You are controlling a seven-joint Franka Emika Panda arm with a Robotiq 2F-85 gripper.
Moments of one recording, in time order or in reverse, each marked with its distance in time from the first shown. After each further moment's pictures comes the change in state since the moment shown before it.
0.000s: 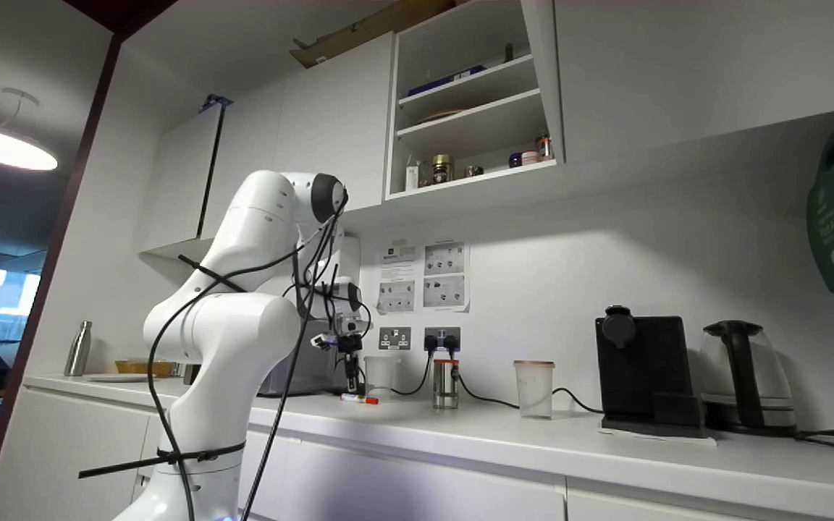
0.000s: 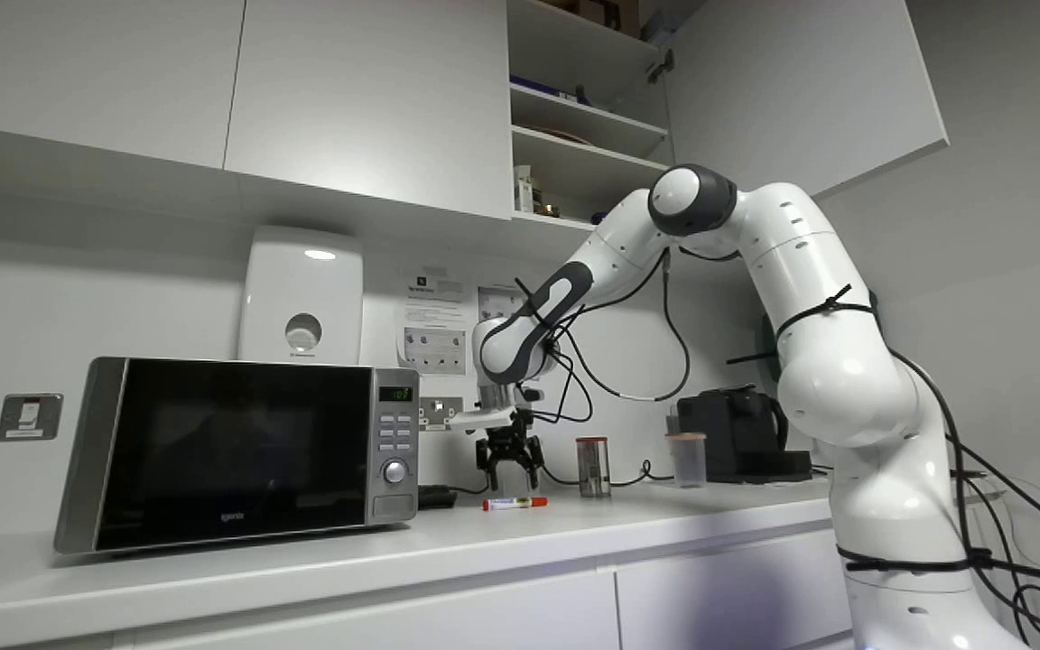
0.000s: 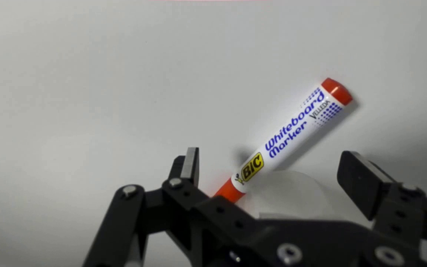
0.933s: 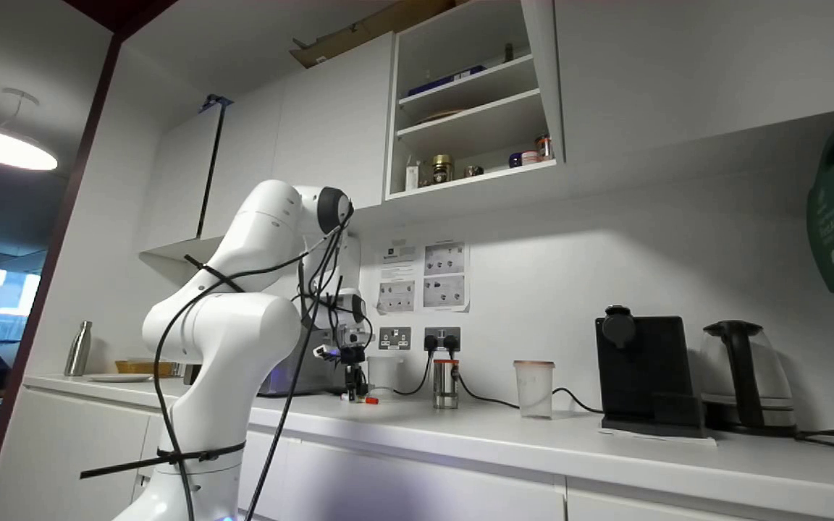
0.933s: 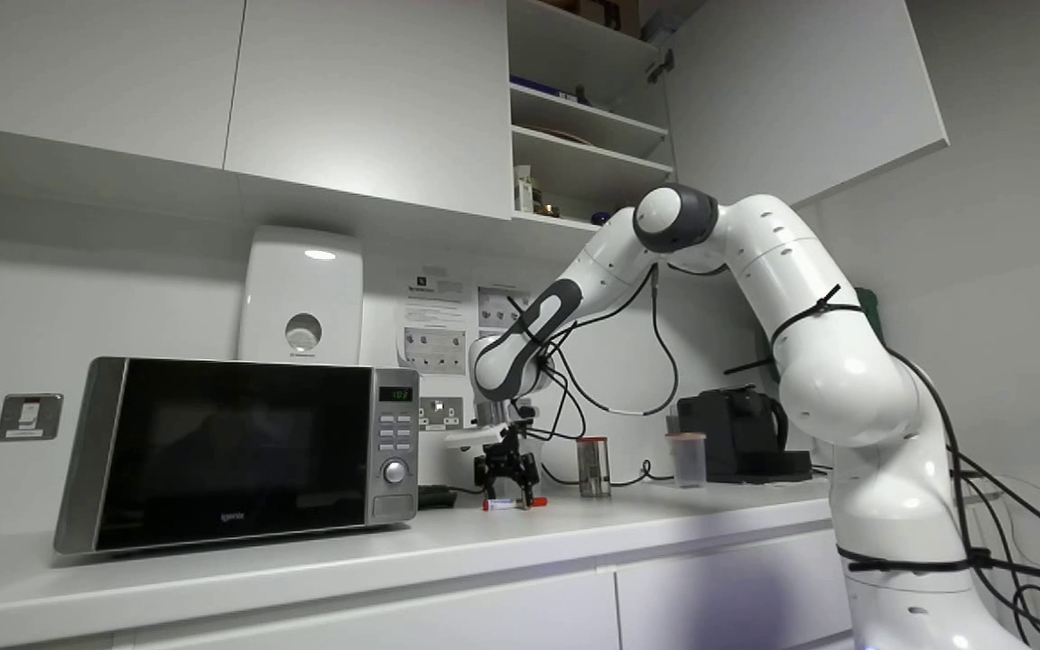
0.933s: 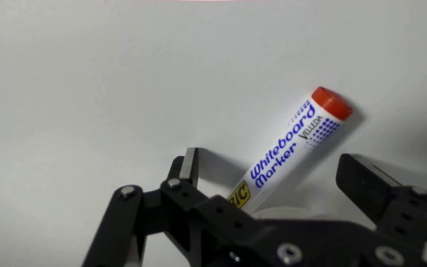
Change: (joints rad) arm 0.020 0.105 -0.031 0.069 0.024 0.003 0.059
